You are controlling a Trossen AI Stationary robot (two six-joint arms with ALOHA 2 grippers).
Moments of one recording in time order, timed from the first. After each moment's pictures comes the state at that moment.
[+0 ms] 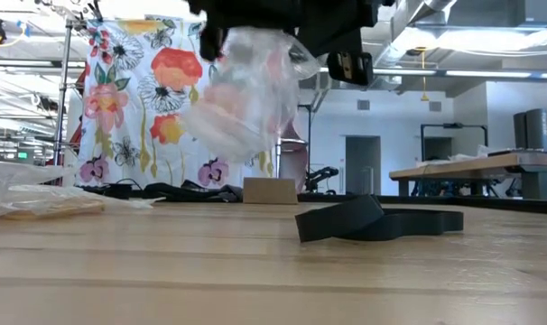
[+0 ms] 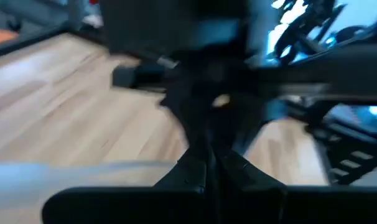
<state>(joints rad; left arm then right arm) -0.31 1.51 0.92 0.30 -0.46 -0.43 0.13 1.69 1.32 -0.46 -0.18 0.70</state>
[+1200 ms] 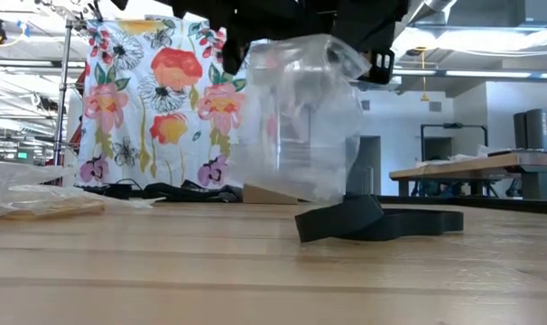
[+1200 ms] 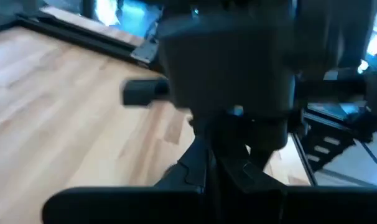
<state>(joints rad) -0.24 1.56 0.92 0.38 -0.25 -0.39 0.19 1.69 1.32 -0.56 -0.25 0.61</state>
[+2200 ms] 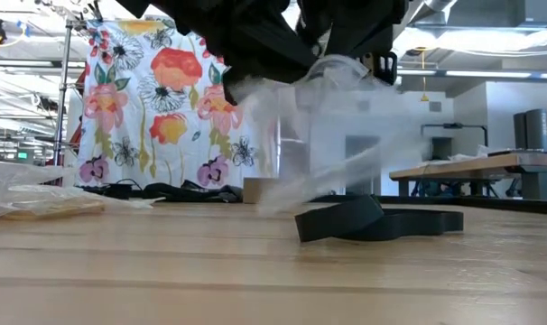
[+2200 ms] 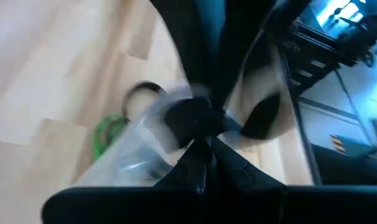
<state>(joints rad) -0.25 1.69 1.05 0.11 -0.03 -0.46 0.17 1.69 1.32 -0.57 -0.23 0.69</state>
